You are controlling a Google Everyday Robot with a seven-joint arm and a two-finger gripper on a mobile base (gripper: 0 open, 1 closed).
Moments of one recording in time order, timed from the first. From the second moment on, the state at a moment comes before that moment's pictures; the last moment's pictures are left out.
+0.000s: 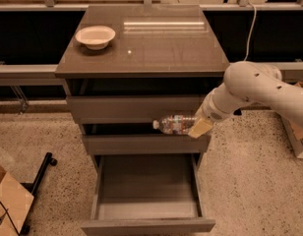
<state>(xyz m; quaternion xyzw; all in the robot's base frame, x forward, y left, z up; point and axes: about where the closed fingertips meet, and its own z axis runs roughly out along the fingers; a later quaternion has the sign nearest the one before) 0.619 -0.177 0.686 -0.55 0.80 0.03 0.22</state>
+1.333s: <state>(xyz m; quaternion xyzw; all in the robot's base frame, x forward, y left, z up) 0.698 -0.171 0.868 -0.57 0.75 -0.17 0.28</state>
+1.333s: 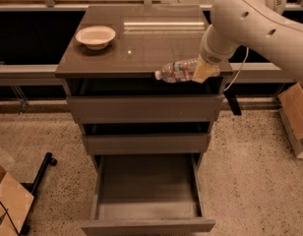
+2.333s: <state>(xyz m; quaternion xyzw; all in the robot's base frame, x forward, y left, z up) 0.760 -0.147 0.909 -0.54 0.73 -0.20 0.37</state>
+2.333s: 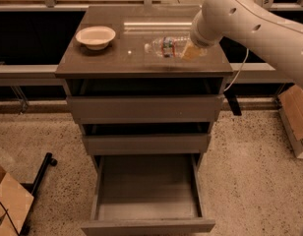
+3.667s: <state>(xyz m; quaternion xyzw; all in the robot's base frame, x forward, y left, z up) 0.858 -0.130 0.845 -0.53 0.75 -0.13 0.38</state>
